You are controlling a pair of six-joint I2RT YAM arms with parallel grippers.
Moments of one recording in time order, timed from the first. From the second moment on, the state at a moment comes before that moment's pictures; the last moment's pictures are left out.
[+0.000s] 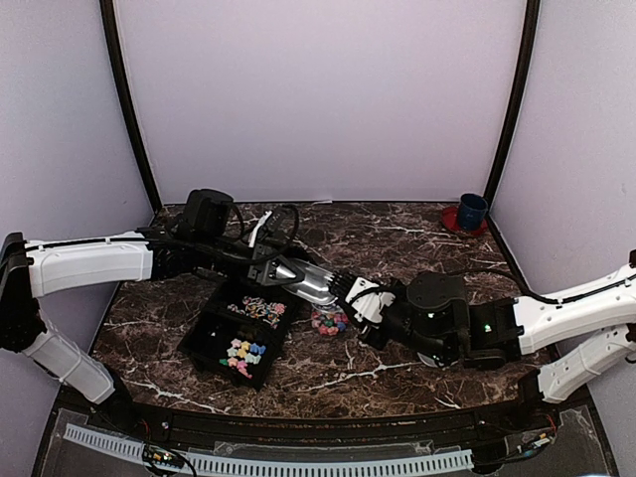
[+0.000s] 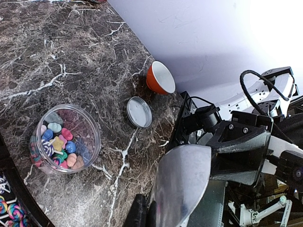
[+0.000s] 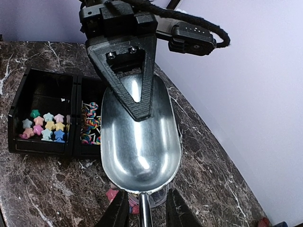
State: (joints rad) left arm -0.72 1.45 1.00 -0.09 0.73 -0.54; right arm 1.36 1.27 0.75 0.22 0.53 -0.37
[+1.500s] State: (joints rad) left arm -0.70 1.44 0.96 -0.02 0.81 -0.58; right arm 1.36 1.25 0.73 0.22 0.50 -0.38
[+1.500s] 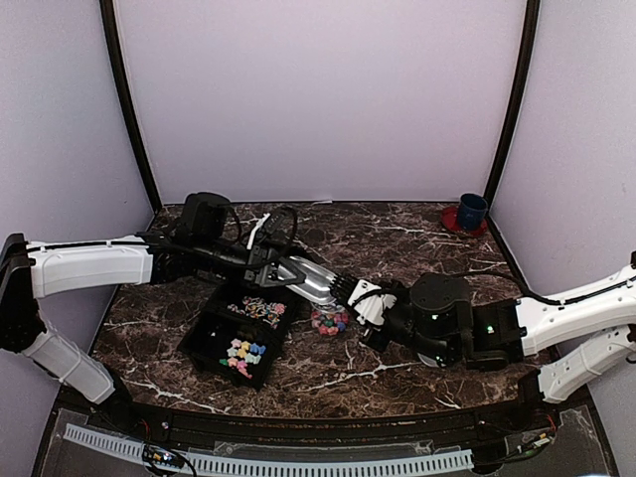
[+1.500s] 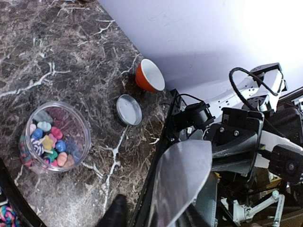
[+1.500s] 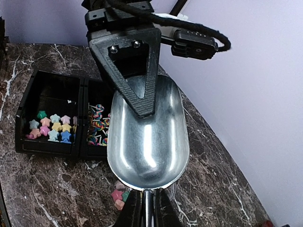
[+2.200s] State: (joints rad) left arm -0.56 1.31 1.00 -0.43 0.37 -0.35; right arm 1.25 1.21 0.78 0.10 0.29 -0.07
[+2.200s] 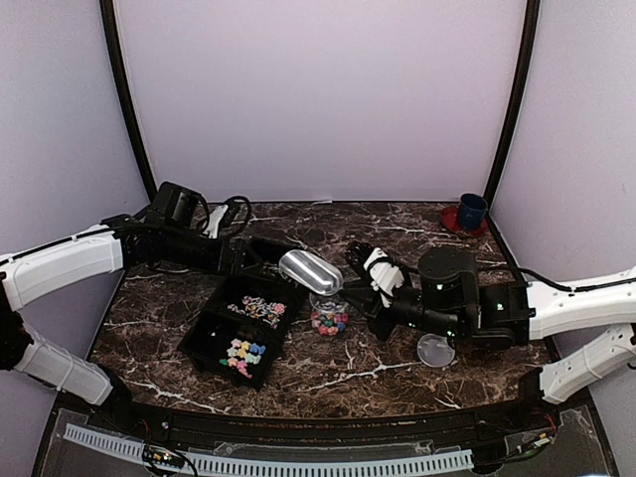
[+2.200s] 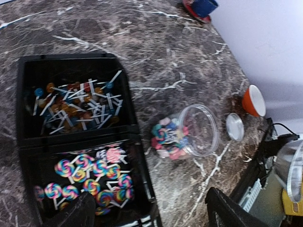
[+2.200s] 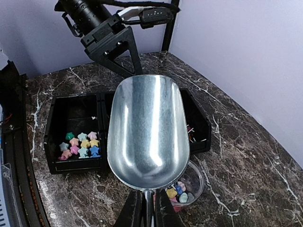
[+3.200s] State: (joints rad) left arm -0.43 1.50 0.96 -0.55 0.14 -0.22; right arm 1.24 1.51 1.28 -0.42 0.27 0.11
